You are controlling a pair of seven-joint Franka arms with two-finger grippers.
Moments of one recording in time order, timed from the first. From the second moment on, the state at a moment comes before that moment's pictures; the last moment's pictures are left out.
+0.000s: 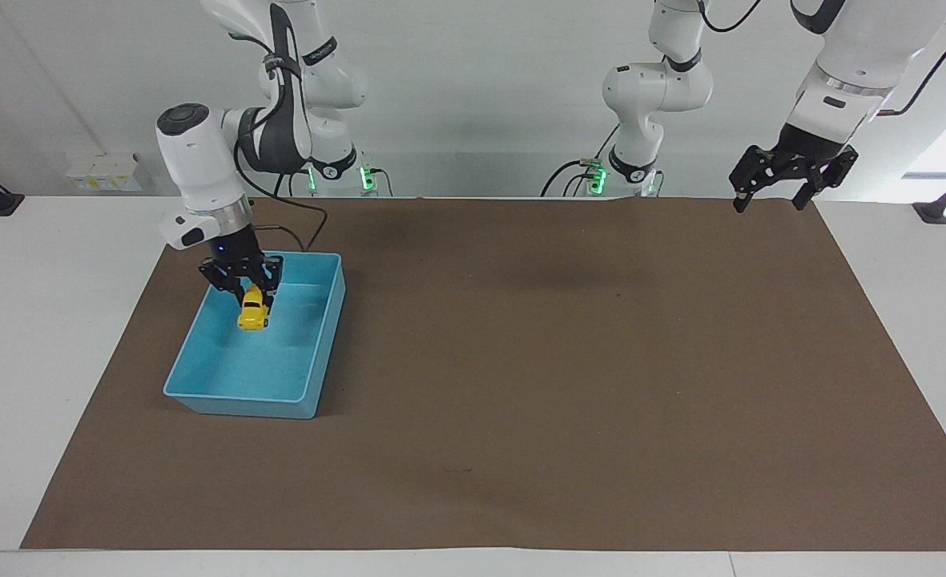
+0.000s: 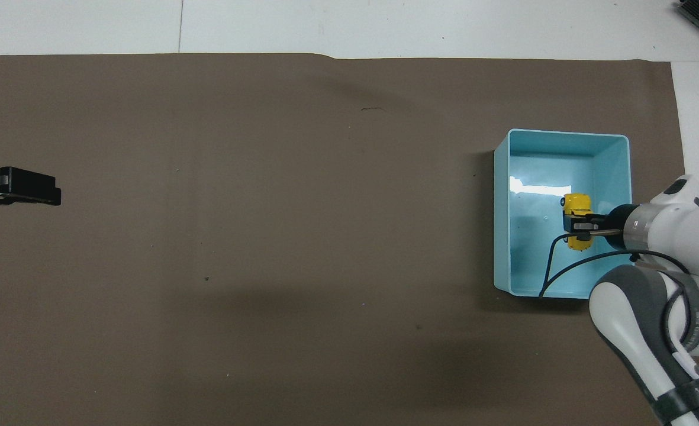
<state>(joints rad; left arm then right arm) -0.05 -0.07 -0.04 -1.59 -0.01 1.57 -0.08 -0.14 -0.10 0.06 -2.35 0.07 2.49 -0.11</state>
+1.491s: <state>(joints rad) -0.05 -0.07 -0.04 -1.59 -0.01 1.57 -0.08 -0.12 0.02 0.07 -2.35 0.07 2.61 -0.13</state>
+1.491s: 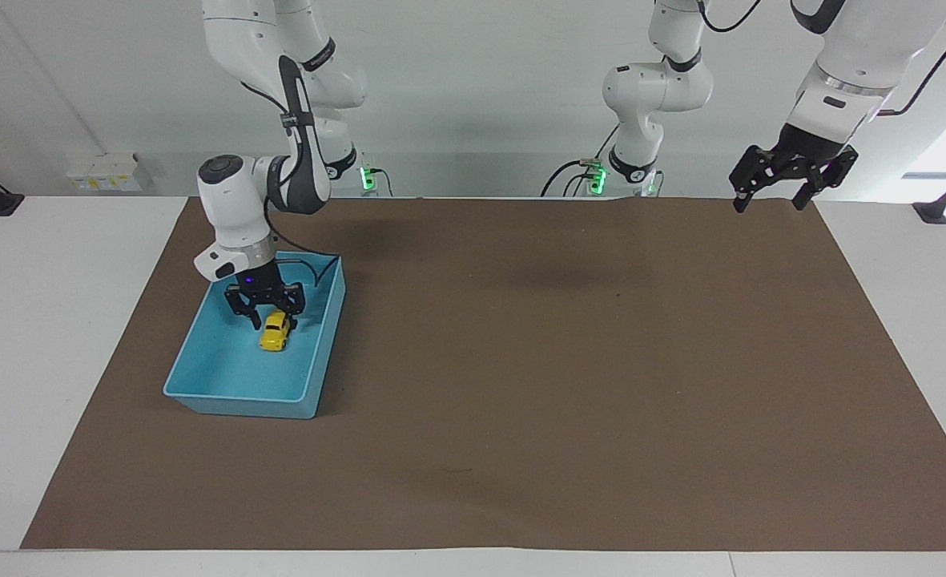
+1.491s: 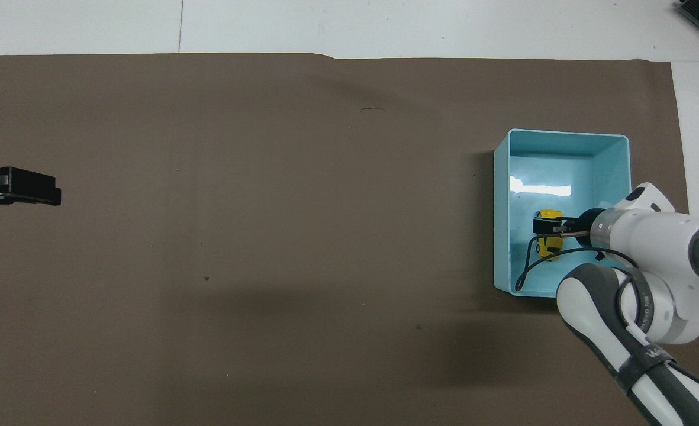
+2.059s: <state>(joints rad) -0.05 -0.07 -0.04 -1.59 -0.01 1.57 -0.08 -0.14 -0.01 0.06 -1.98 -0.03 2.09 0.01</state>
